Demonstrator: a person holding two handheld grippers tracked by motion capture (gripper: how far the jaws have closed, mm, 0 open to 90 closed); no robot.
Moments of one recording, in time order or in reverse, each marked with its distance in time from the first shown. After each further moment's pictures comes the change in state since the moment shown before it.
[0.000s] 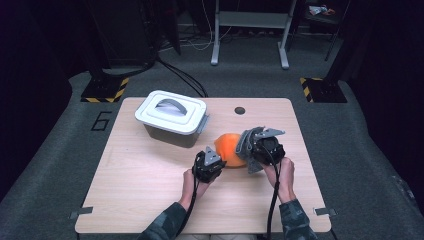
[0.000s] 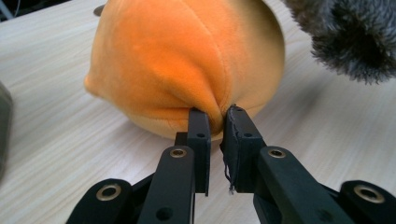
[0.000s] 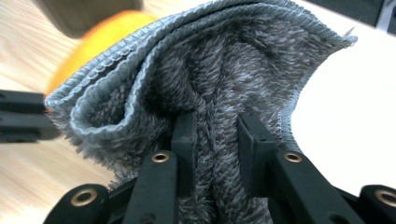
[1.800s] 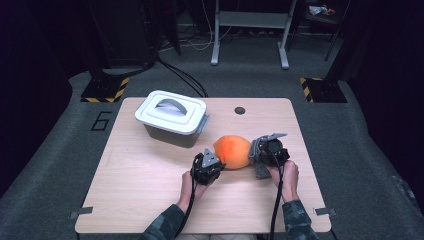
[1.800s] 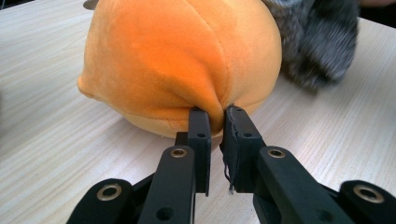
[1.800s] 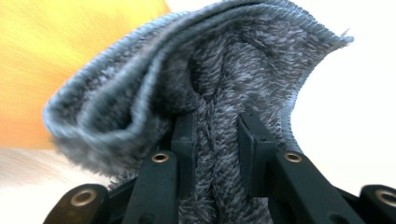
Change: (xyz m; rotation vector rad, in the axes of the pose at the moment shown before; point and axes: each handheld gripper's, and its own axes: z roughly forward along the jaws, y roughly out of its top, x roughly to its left) left arm 0.004 -0.010 -0.001 0.011 -0.033 -0.021; right arm -0.031 -0.030 0.035 0.141 -0.054 0.073
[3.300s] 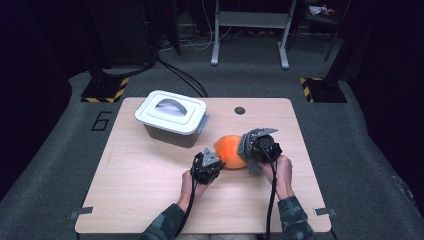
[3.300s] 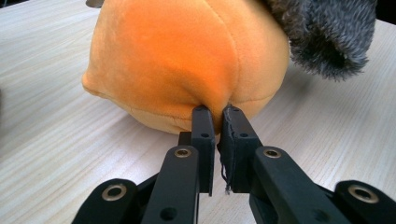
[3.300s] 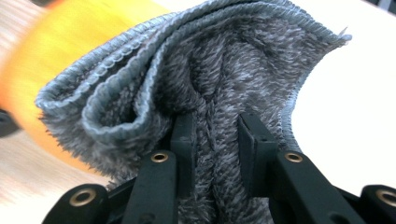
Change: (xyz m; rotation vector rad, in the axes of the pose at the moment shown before) left arm 0.002 0.000 0.003 0.005 0.006 -0.009; right arm 0.025 0.022 -0.012 -0.035 0.012 -0.073
